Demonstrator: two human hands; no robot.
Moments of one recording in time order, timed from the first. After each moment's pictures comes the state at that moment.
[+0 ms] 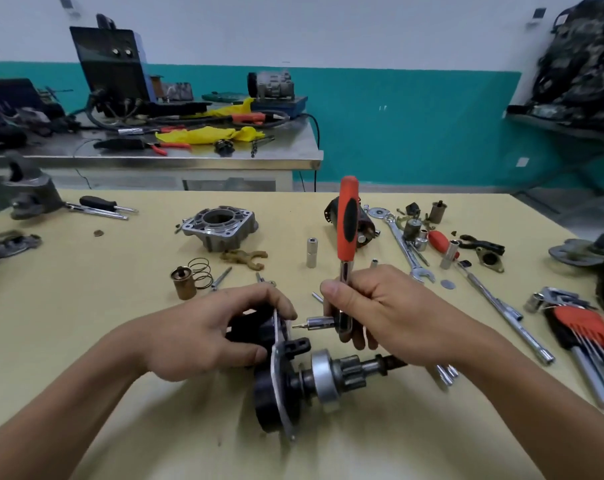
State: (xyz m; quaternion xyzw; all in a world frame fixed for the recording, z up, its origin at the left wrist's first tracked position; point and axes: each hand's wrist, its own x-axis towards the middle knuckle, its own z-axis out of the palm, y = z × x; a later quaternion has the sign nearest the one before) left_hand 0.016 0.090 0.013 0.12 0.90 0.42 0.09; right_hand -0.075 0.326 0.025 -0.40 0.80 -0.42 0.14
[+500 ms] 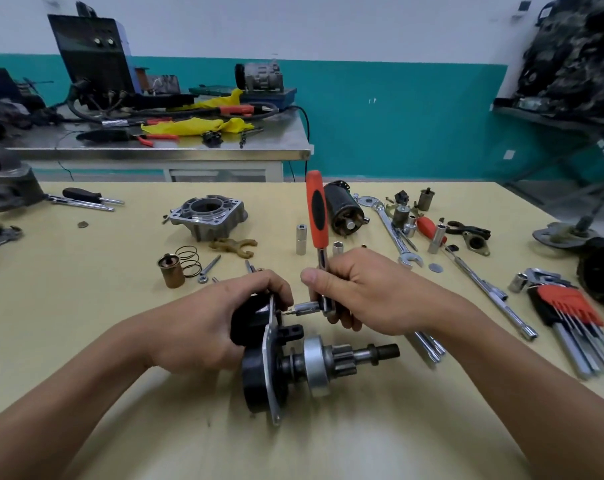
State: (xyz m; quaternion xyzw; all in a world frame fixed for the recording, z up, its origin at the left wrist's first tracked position) left_hand 0.015 0.107 0.004 0.14 0.90 0.40 0.07; right_hand -0.079 0.318 0.021 -0.37 0.84 -0.36 0.16
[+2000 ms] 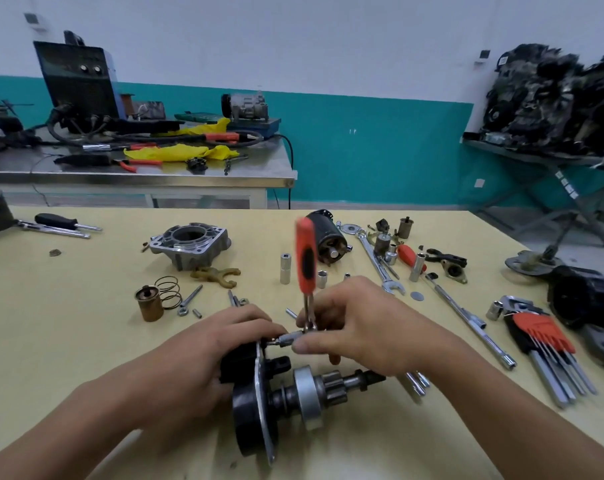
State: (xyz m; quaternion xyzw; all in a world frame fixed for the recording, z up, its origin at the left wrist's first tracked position) left_hand 0.007 0.107 -0.011 0.21 0.94 0.25 -0.05; right_hand -0.081 0.332 0.021 -0.41 0.84 -0.33 0.14
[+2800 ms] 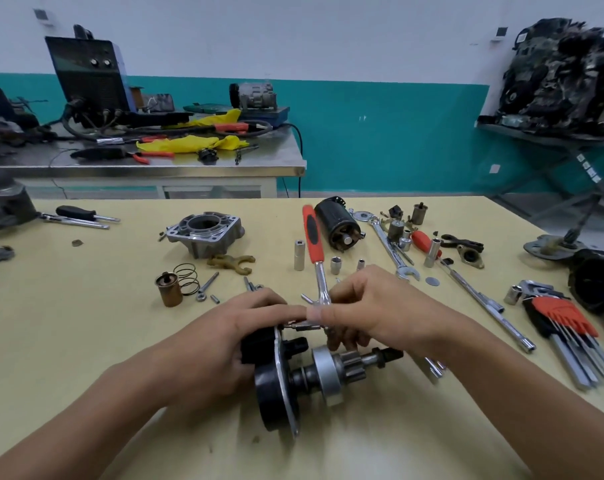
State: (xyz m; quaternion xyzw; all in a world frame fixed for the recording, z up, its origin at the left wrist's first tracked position) left_hand 0.012 0.108 -0.012 0.19 0.94 0.26 -0.05; right_hand -0.079 0.328 0.017 -0.32 0.80 -0.44 0.24
